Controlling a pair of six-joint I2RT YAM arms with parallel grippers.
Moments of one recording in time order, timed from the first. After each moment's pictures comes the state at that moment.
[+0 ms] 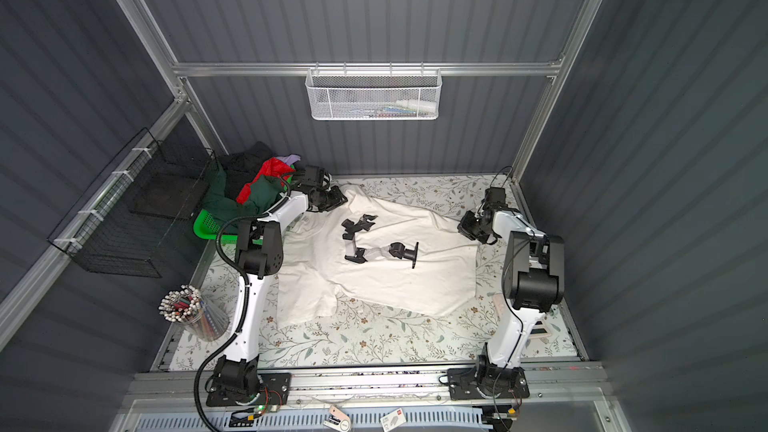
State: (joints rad) left arm -0.25 2.55 2.17 -0.48 0.34 -0.53; right arm -0.13 1.90 1.27 -0.48 -0.38 0.44
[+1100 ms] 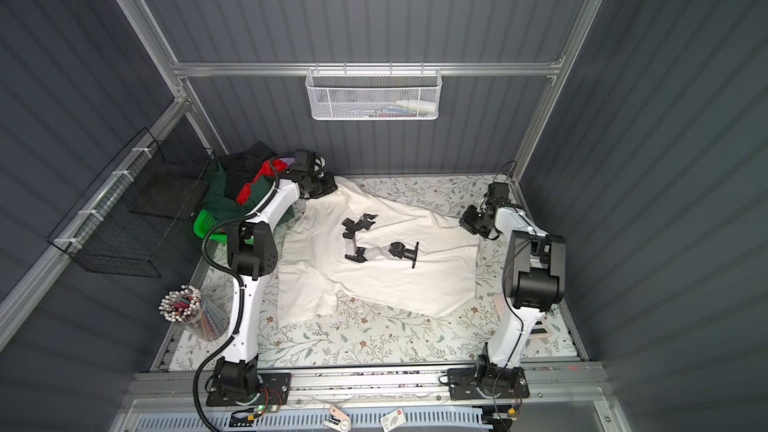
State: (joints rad) left arm -0.23 2.46 2.29 -0.64 0.30 -0.44; right arm -0.14 1.90 1.33 -0.48 -0.39 0.44
